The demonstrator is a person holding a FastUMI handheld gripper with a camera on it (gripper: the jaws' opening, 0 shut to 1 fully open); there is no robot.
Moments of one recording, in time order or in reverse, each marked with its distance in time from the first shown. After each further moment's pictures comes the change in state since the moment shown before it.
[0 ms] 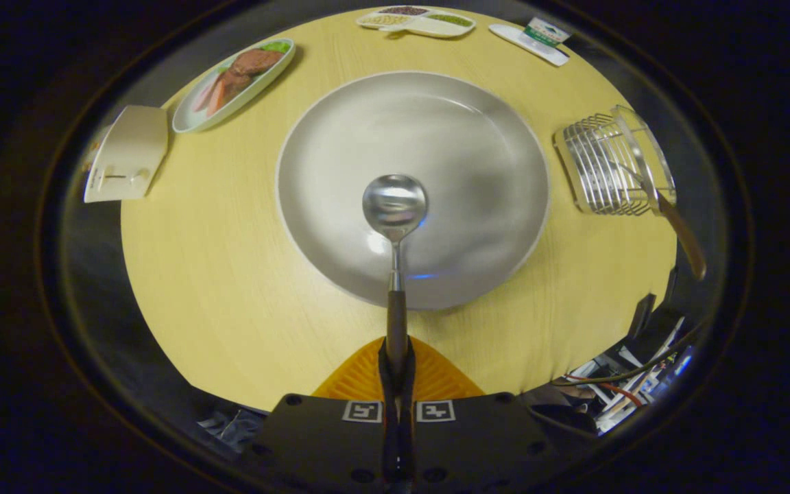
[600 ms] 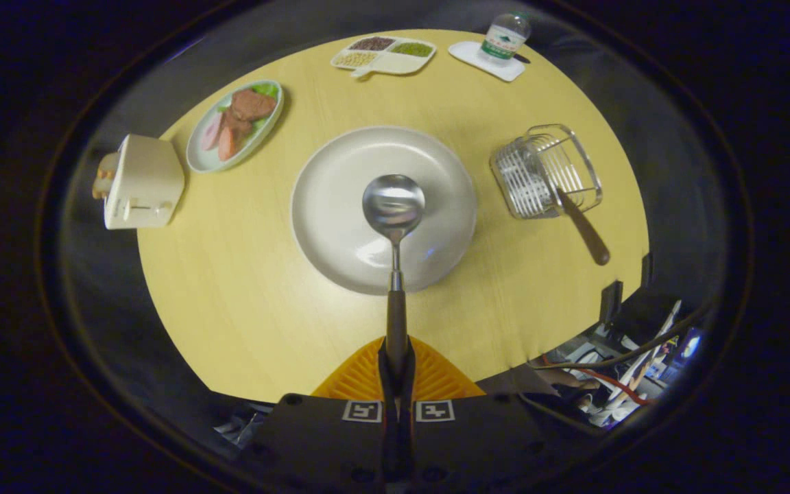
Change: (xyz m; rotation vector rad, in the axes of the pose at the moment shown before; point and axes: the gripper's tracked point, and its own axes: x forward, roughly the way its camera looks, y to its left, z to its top) arm -0.084 -0.030 0.015 0.121 -0.060 0.008
